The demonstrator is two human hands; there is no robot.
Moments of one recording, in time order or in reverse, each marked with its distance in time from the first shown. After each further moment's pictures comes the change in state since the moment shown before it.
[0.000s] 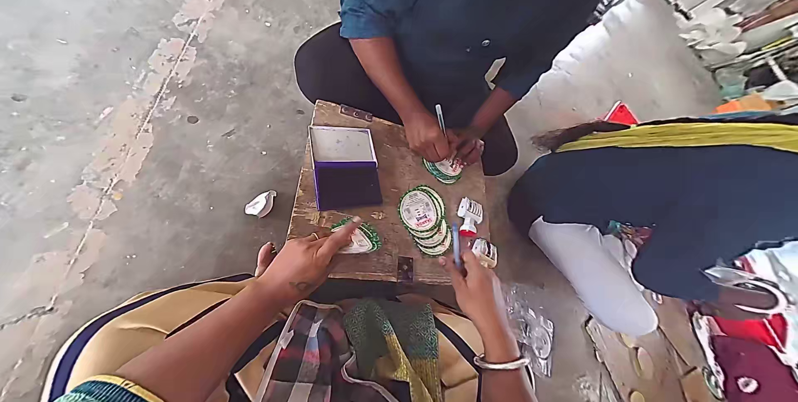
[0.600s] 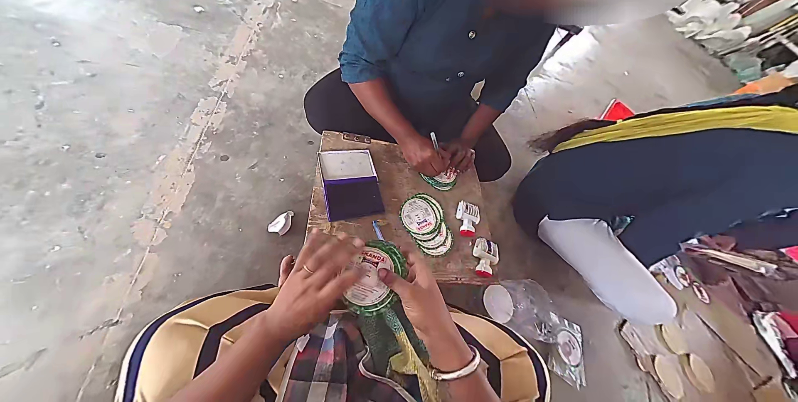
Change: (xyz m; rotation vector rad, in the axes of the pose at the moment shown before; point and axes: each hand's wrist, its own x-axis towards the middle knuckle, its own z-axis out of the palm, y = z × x) left_hand -0.021 0.029 -0.025 0.018 0.235 0.160; right_hand -0.046 -0.096 0.036 1.249 -0.226 -0.050
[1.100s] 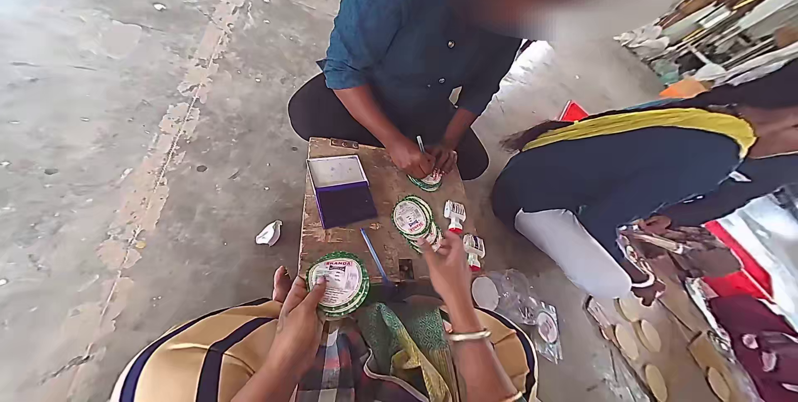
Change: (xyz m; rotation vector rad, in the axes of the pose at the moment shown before) left_hand 0.019 0.048 -0.009 -1.200 0.429 -1.560; right_hand 0.024 -0.006 -0.049 -0.740 0.517 0.044
